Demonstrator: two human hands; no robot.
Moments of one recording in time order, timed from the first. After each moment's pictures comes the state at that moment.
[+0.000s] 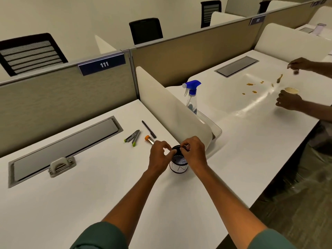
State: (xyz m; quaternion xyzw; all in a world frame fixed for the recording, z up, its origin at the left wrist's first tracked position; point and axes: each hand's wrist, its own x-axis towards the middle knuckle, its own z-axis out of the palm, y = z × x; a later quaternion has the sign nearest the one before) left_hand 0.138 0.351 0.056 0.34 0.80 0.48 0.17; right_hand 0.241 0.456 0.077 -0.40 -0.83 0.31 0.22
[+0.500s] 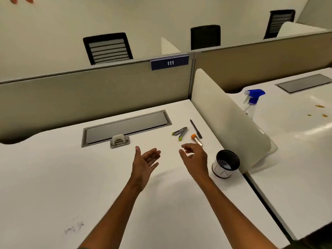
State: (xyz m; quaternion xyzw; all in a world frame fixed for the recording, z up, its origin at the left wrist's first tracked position) left_hand 0.079 0.138 0.062 -0.04 0.53 0.78 0.33; right_hand 0.168 0.313 0.078 -0.26 -0.79 0.49 0.24
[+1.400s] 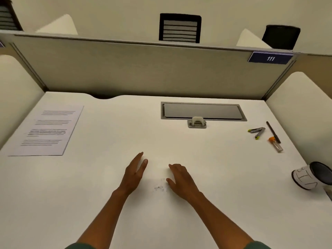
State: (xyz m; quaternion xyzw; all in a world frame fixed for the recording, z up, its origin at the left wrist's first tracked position) left_hand 0.053 -0.253 -0.011 0.03 0.82 0.55 0.15; right_hand 0.112 -0.038 -0.013 0.00 -0.97 0.22 -0.12
